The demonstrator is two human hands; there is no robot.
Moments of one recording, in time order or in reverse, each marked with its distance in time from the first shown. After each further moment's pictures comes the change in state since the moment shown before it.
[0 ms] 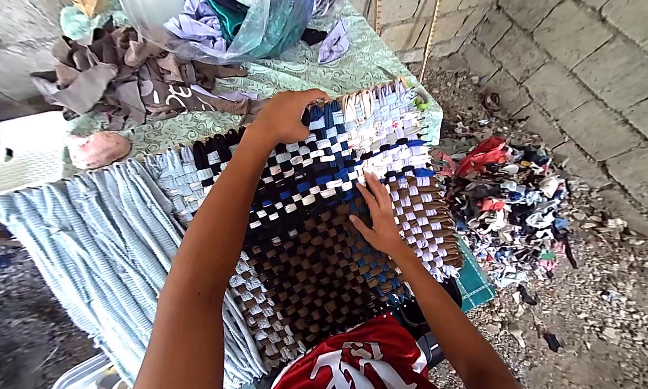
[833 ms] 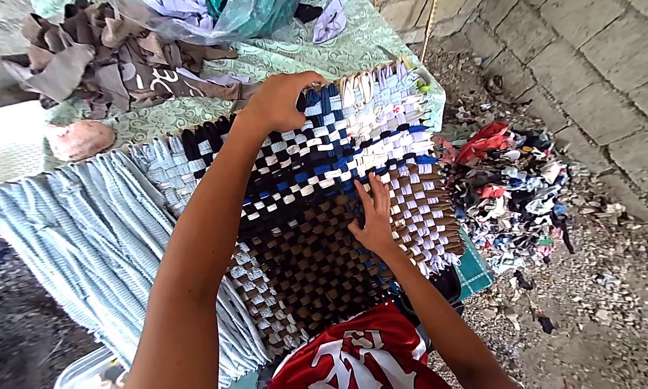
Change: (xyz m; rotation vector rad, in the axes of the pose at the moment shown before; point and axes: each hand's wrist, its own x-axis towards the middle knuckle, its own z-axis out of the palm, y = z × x) left_hand -0.003 0.005 -0.001 -0.012 -0.018 -0.012; right_hand -0.027 -0.014 0.022 -0.120 0.017 0.153
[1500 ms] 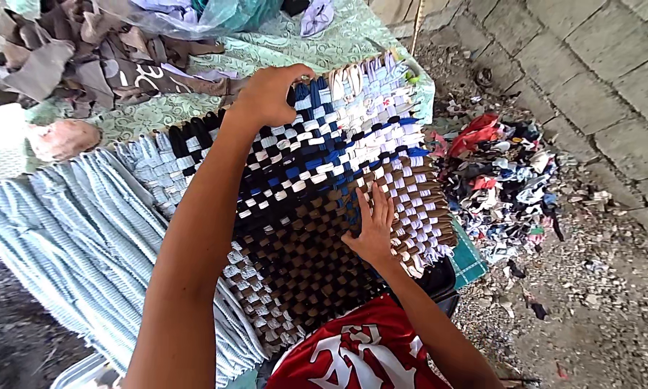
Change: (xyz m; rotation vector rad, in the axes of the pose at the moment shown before) left_hand 0.000 0.005 0.001 0.025 0.002 -0.022; right_hand -0.040 -0.021 -0.006 -0.192 -0.013 0.178
